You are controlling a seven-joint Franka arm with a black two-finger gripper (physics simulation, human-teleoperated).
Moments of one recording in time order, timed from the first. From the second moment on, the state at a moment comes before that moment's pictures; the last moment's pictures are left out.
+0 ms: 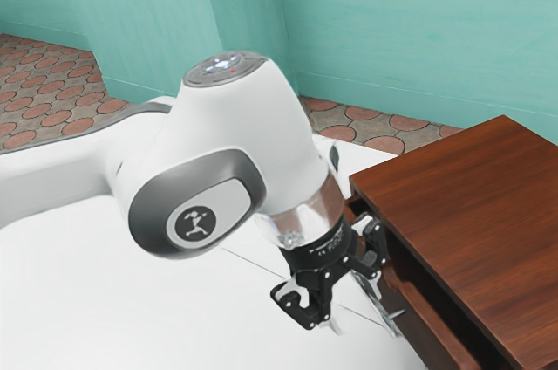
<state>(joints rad) -0.49 -0.19 0.06 -1.99 -0.06 2.01 -1.66</state>
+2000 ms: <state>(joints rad) -0.44 -0.53 0.07 -2.28 -0.11 1.92 -1.67</state>
